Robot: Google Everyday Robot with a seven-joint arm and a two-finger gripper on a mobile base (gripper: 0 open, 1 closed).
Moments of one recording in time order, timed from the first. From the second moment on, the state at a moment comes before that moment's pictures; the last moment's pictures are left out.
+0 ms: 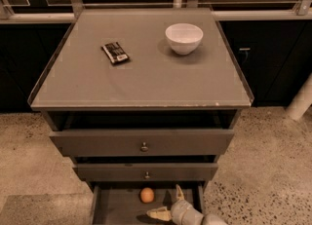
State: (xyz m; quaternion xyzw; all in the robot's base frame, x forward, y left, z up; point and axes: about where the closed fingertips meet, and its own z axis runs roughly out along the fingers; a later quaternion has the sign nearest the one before) arm 0.478 -0.058 0.235 -0.24 0.80 0.25 0.48
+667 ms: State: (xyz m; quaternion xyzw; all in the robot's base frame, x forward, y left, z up) arm 0.479 -0.049 0.228 -0.23 0.81 0.26 0.48
